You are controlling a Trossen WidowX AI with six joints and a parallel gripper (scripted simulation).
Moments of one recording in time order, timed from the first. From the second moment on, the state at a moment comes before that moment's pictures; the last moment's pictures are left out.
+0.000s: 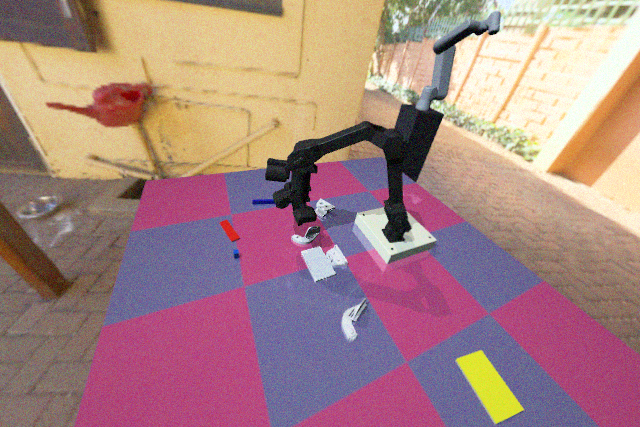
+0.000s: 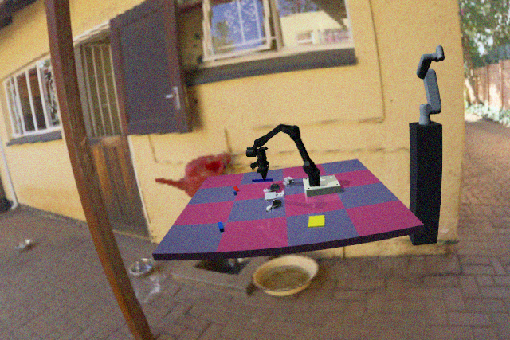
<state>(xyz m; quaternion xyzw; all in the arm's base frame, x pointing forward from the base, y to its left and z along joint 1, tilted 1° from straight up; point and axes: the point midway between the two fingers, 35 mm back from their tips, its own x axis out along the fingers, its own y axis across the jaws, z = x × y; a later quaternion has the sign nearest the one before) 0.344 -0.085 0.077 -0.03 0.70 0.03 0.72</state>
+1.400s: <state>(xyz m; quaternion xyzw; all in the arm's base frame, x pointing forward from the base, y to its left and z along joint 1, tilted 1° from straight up) 0.344 -0.085 0.077 -0.03 0.70 0.03 0.72</state>
